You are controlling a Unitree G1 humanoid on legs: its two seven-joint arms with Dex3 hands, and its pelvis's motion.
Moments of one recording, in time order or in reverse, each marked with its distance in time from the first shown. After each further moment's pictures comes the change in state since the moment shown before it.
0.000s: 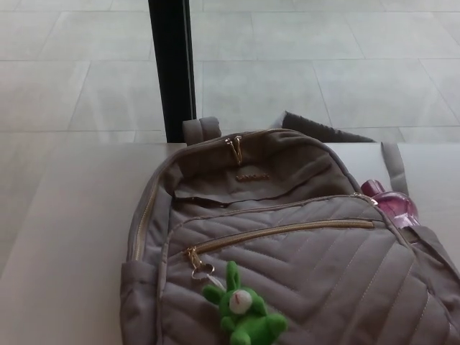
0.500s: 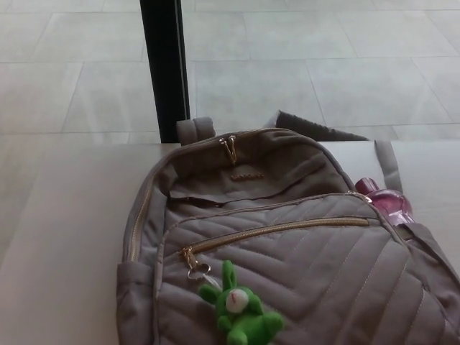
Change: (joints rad) left_arm -0.022 -0.001 -0.002 0.024 -0.016 -0.022 -0.006; right_arm -0.313 -0.080 -0.175 -0.179 0.107 0.020 -0.018
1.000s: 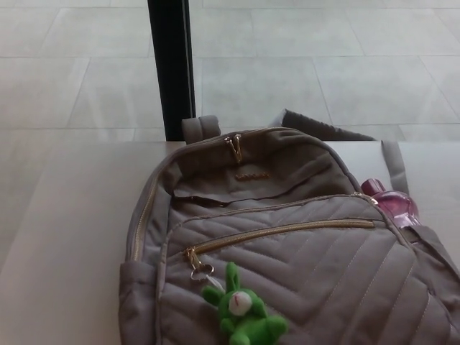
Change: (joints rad) left_arm -0.010 0.000 -0.005 0.005 0.000 0.000 0.000; right_arm -0.061 0.121 0.085 -0.525 0.017 0.016 0.027
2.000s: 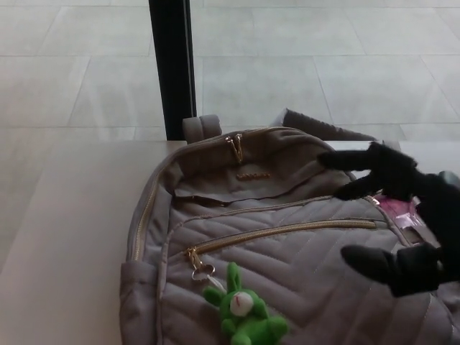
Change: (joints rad) left_arm -0.003 -0.001 -0.014 0.006 0.000 0.000 0.000; right_arm 0.244 0.089 0.649 -0.975 -0.215 0.074 0.123
